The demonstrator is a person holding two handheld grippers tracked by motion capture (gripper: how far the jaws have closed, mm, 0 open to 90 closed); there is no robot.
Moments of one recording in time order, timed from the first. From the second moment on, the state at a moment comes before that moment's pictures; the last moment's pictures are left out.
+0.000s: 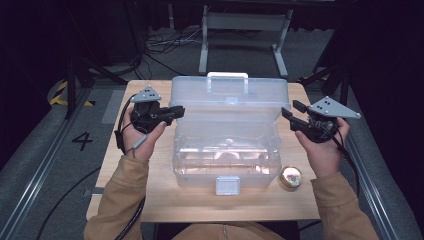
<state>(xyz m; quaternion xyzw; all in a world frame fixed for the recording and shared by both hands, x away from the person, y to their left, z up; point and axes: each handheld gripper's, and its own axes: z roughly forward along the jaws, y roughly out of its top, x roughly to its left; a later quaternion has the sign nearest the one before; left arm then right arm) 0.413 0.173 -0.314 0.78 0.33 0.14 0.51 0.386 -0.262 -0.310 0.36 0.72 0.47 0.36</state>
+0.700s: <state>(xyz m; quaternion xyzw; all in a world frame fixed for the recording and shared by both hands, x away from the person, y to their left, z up) 0.409 0.174 -0.313 0.79 0.33 0.14 0.50 0.418 -0.244 -0.322 0.41 0.66 0.49 0.38</state>
